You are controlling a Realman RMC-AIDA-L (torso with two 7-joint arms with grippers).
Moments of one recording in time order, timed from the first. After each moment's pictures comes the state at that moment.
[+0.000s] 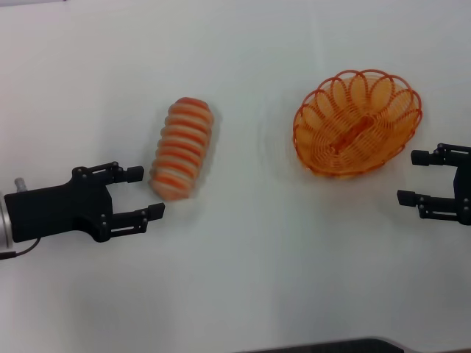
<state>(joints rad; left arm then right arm) -0.42 -2.06 0.78 0.50 1.99 1.50 -1.11 0.32 2.05 -0.32 -0.73 -2.32 -1.71 1.01</state>
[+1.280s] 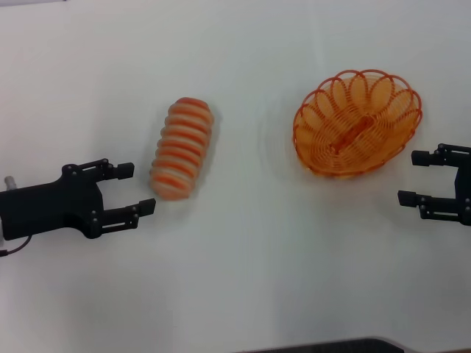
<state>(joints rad) -0.42 -2.05 0.76 0.50 1.99 1.50 -1.11 0.32 2.04 -0.31 -0.73 -2.32 -1.73 1.02</state>
